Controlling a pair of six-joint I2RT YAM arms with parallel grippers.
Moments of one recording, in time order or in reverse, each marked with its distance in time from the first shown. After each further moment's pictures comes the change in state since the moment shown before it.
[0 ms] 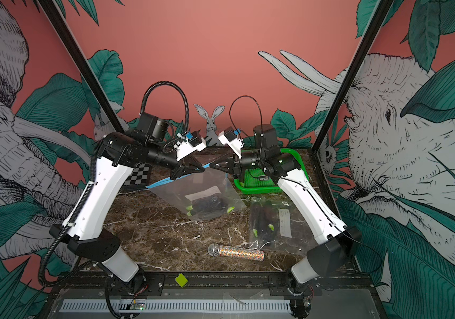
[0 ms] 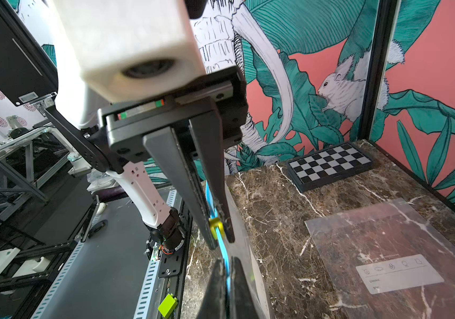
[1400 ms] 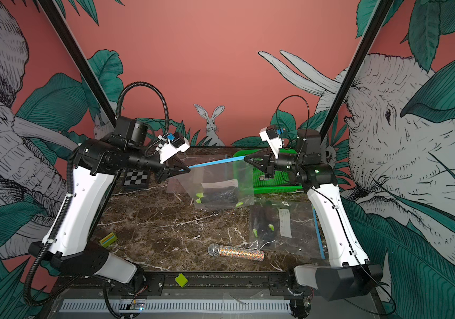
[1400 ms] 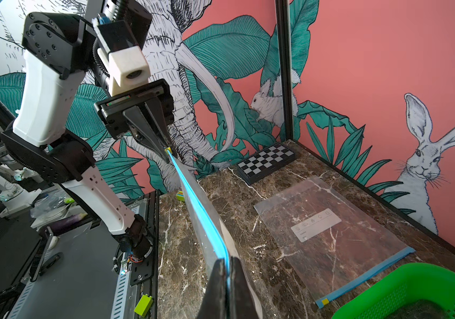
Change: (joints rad) left arm 0.108 -0.143 -0.116 -0.005 -0.010 0.007; right arm -0.324 -0.209 -0.142 -0.047 -0.043 -0.010
